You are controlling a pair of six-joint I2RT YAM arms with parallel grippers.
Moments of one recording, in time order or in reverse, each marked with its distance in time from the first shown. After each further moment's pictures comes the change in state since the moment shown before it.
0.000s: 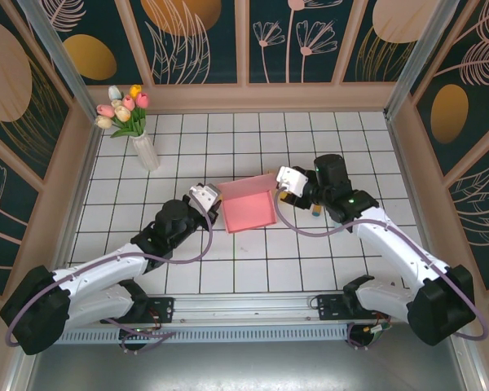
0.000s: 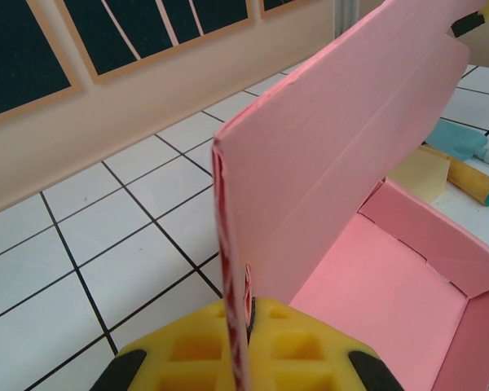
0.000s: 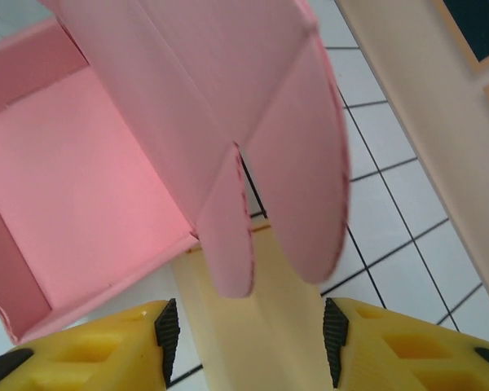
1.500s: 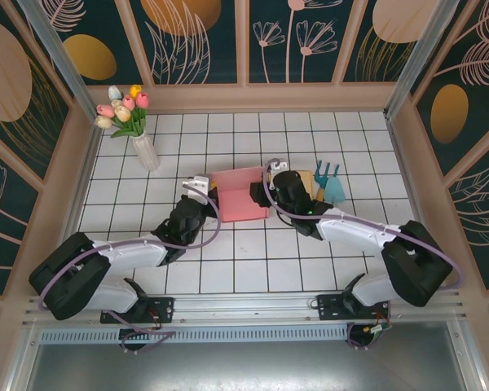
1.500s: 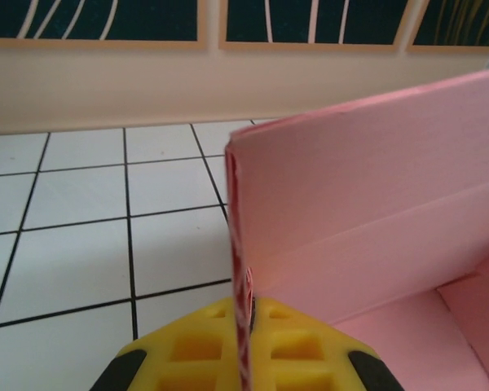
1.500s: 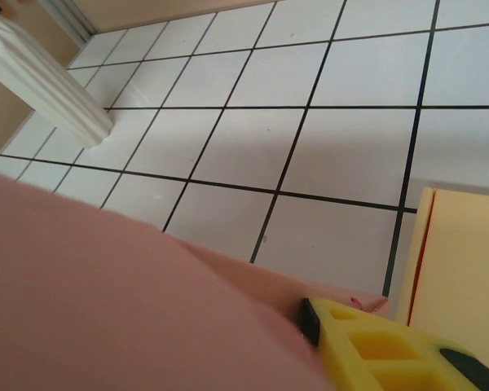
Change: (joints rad) left arm -0.010 0.298 0.010 0.315 -0.316 -0.322; right arm 0.282 0.280 -0.104 0.524 0.385 1.270
